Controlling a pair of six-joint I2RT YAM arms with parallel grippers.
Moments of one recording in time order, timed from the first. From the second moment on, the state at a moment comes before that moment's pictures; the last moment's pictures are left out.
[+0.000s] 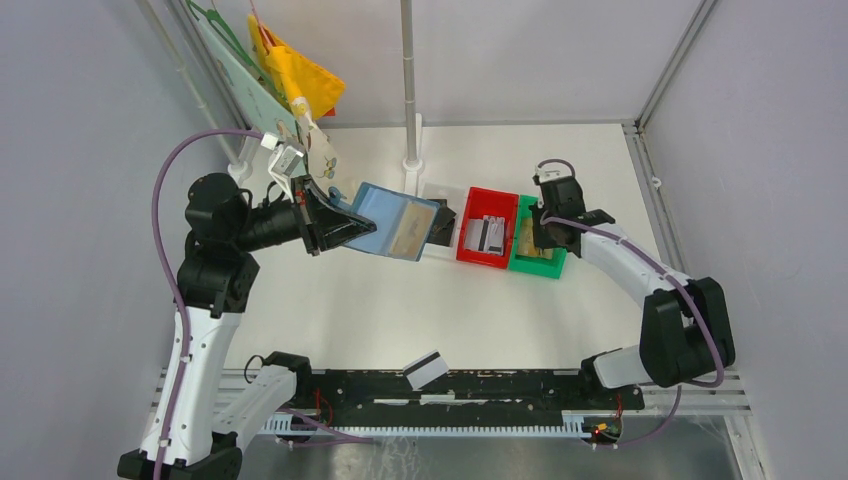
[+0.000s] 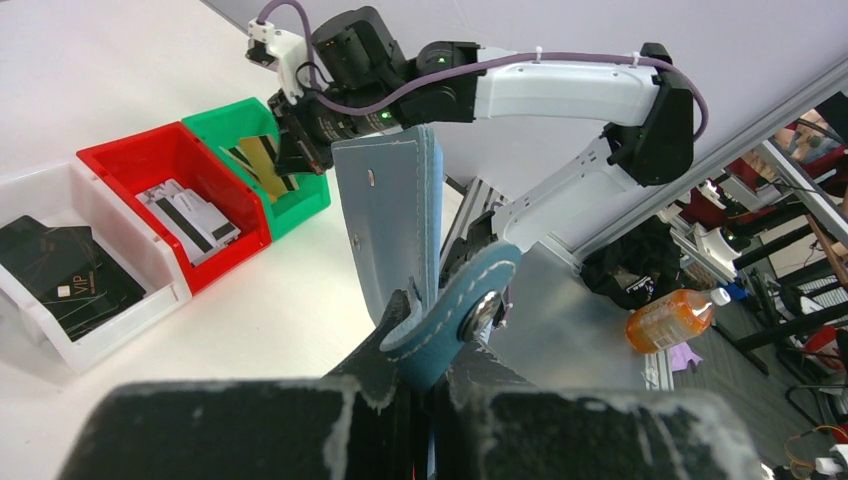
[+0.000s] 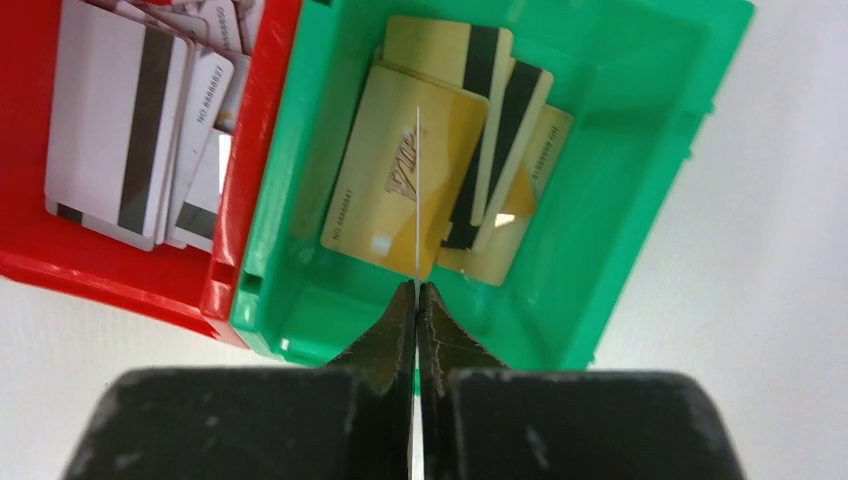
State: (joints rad) left arm -0.18 0.85 1.20 -0.40 1.05 -0.48; right arm 0.29 1.40 0.91 -0.44 0.13 0.16
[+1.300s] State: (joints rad) left arm -0.18 0.84 1.20 -0.25 1.08 -0.62; right arm 0.67 1.07 0.58 1.03 -0.64 0.92
